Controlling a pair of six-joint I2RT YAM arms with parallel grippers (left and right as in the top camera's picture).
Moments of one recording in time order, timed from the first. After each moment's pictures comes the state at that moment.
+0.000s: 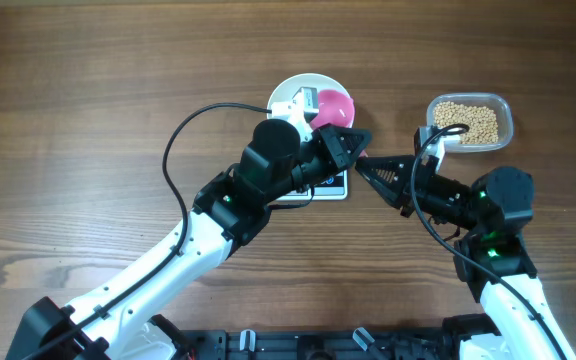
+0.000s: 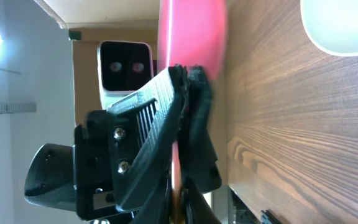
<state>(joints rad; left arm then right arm) -0.71 1.39 0.92 0.20 0.31 -1.24 0.11 0.95 0.44 0.46 -1.01 1.52</state>
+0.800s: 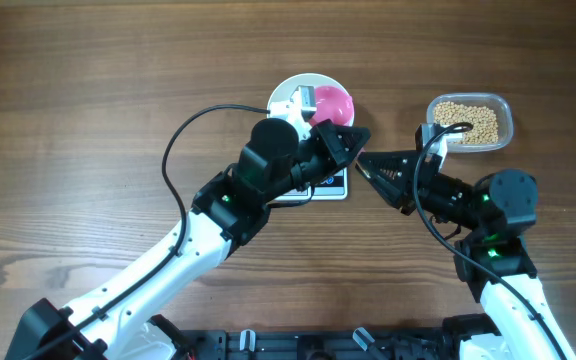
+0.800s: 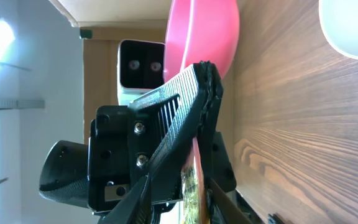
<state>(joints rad) -0.71 1.38 0.92 0.21 0.31 -1.30 0.11 0.95 0.44 0.54 -1.00 1.57</state>
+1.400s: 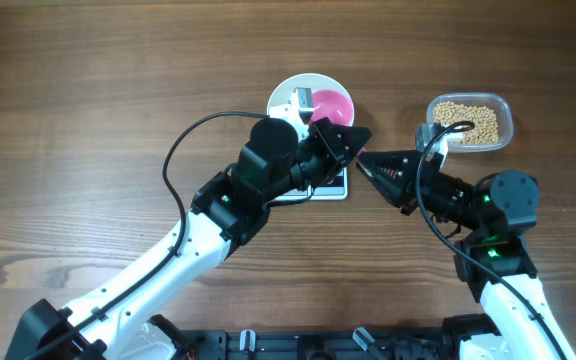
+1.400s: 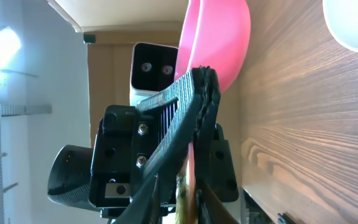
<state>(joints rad) -0.71 1.38 0.92 0.21 0.33 -1.43 0.11 0.95 0.44 0.55 -1.00 1.62</state>
